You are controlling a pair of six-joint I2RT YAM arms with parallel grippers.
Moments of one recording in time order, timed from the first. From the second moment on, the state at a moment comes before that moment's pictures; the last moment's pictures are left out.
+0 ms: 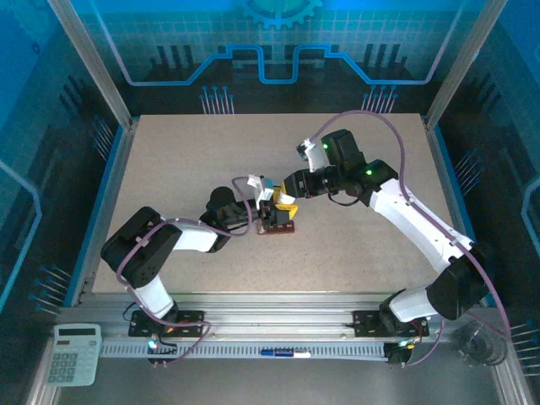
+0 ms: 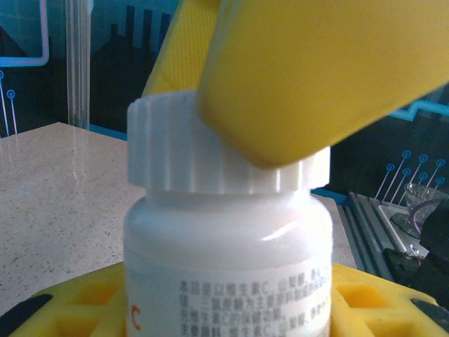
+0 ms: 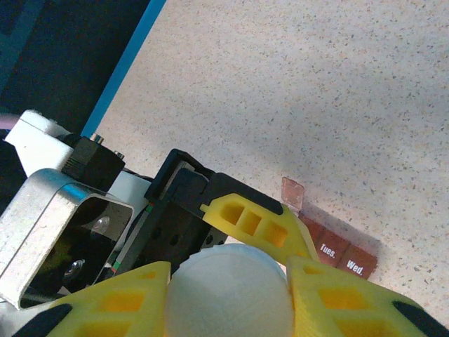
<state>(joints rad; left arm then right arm) -0.57 1.70 0.63 1.17 0.71 -0.25 0.54 1.42 1.33 -0.68 -0.45 0.34</state>
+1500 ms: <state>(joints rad) -0.57 1.70 0.63 1.24 0.70 -0.25 0.53 1.34 1.24 -0.60 -0.48 0.27</state>
